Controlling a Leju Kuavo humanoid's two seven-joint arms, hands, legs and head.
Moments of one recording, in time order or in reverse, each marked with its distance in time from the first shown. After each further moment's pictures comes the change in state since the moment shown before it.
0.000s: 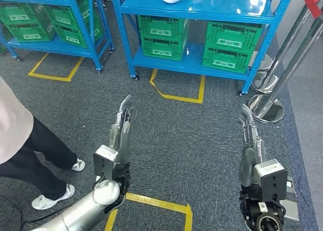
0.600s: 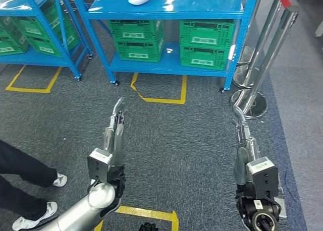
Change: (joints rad) left arm 0.011 0.004 0.000 0.001 -0.003 0.000 0.000; right arm 0.019 0.000 -0.007 0.009 0.008 0.005 0.000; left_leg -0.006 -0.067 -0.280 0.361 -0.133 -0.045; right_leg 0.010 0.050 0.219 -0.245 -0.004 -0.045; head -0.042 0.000
